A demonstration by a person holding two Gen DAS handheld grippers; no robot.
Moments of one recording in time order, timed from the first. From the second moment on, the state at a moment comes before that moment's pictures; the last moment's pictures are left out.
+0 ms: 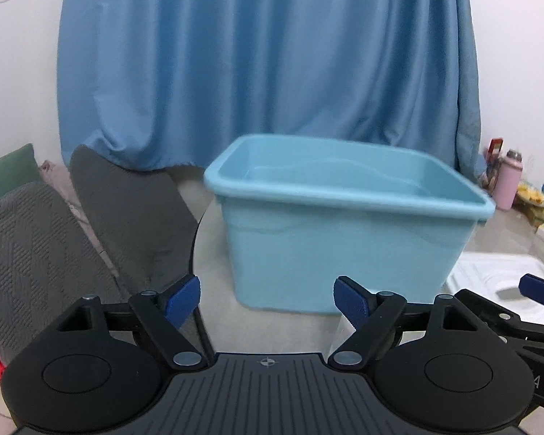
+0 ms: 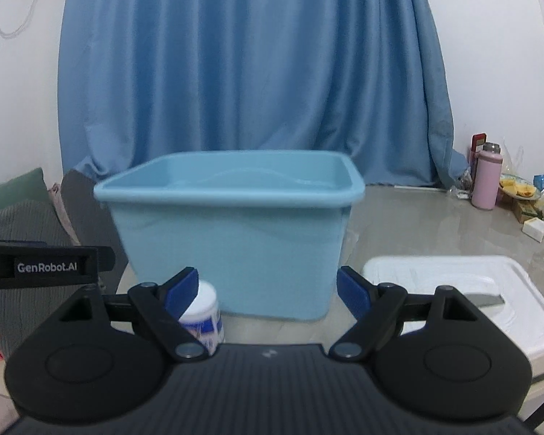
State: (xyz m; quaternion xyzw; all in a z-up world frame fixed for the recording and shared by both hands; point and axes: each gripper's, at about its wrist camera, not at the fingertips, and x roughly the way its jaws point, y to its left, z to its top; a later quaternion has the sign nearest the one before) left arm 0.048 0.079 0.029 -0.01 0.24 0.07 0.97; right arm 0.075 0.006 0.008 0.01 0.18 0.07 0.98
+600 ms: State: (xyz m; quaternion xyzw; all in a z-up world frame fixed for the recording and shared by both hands) left arm 0.023 0.102 -0.026 -0.02 0.24 0.10 0.96; right arm 0.060 0.025 -0.042 0.01 0.18 0.09 0.98
